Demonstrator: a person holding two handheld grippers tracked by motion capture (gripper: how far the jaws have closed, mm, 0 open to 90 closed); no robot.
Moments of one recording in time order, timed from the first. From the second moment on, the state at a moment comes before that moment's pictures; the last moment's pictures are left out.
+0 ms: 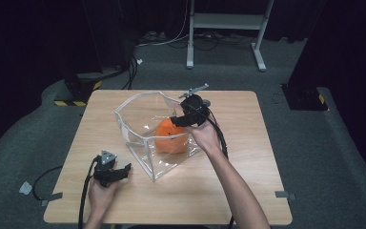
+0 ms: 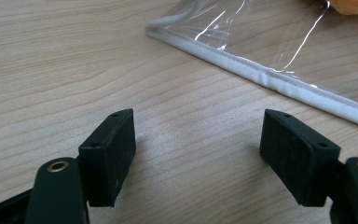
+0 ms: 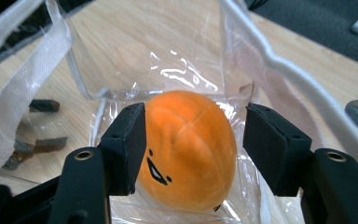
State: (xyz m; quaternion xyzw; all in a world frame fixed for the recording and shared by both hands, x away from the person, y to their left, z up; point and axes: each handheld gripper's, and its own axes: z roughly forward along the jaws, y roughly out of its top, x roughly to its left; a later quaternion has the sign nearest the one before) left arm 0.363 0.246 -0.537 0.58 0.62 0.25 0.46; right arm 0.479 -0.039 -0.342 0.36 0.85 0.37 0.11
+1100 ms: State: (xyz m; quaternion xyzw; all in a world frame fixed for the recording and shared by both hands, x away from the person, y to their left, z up) left arm 0.363 0.246 -0.537 0.59 0.62 0.25 0.46; right arm 0.452 -0.092 -0.318 0.36 0.80 0.45 0.14
